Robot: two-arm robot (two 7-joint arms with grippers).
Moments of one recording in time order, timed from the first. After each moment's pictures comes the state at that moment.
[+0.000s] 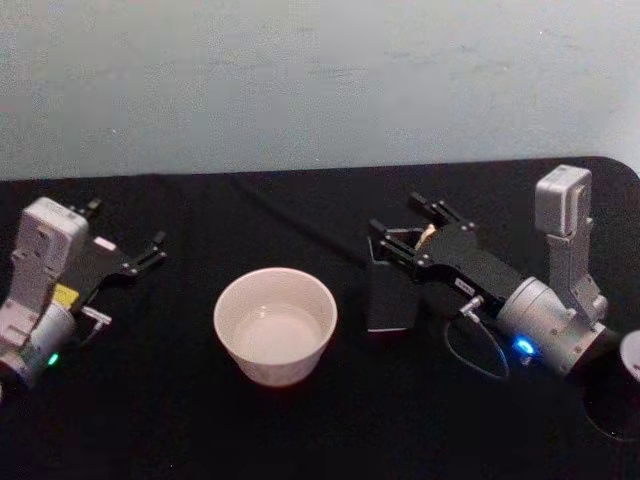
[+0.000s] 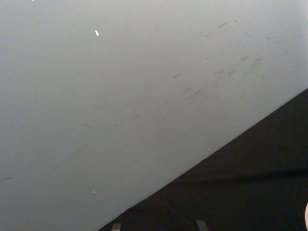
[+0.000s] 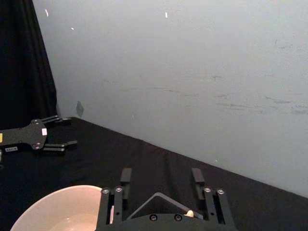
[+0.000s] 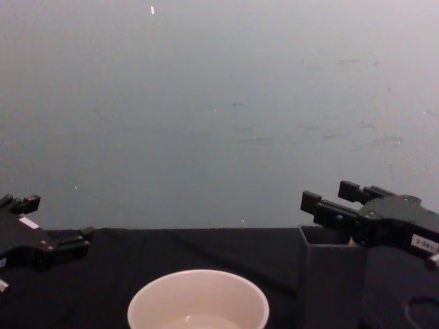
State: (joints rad) left arm -0.20 0.60 0.45 -1.41 -0.25 -0.12 0.03; right arm 0.18 0.37 -0.34 -1.45 0.44 -0.10 0.44
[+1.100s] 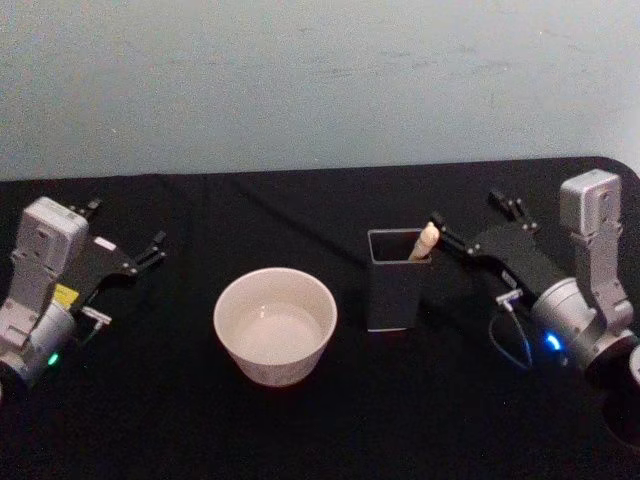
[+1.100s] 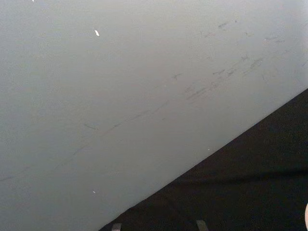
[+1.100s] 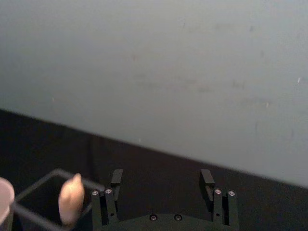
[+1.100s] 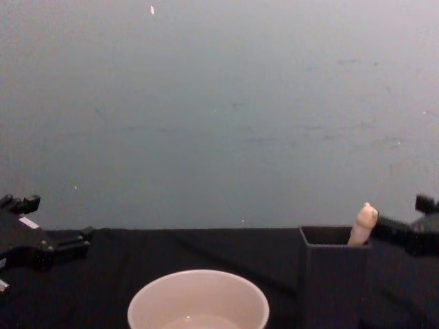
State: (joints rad) left arm -0.20 0.60 0.45 -1.41 -0.25 -0.12 0.03; right arm 0.15 0.32 -0.24 -1.41 0.27 -0.09 0.22
